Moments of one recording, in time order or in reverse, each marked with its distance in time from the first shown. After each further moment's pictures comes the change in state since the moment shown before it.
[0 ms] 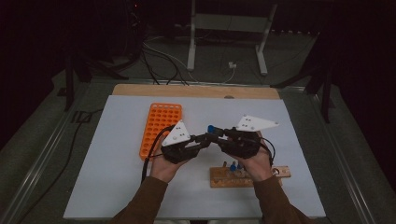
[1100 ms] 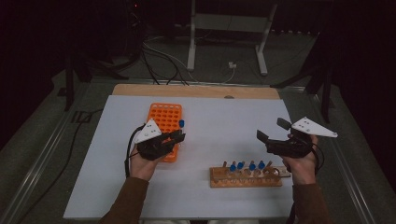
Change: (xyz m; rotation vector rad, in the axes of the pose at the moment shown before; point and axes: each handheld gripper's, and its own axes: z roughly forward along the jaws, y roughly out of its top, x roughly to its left) left arm 0.043 -0.043 -0.044 -0.021 0.134 -0.118; right arm -0.066 -0.043 -0.101 -0.054 -0.419 0.096
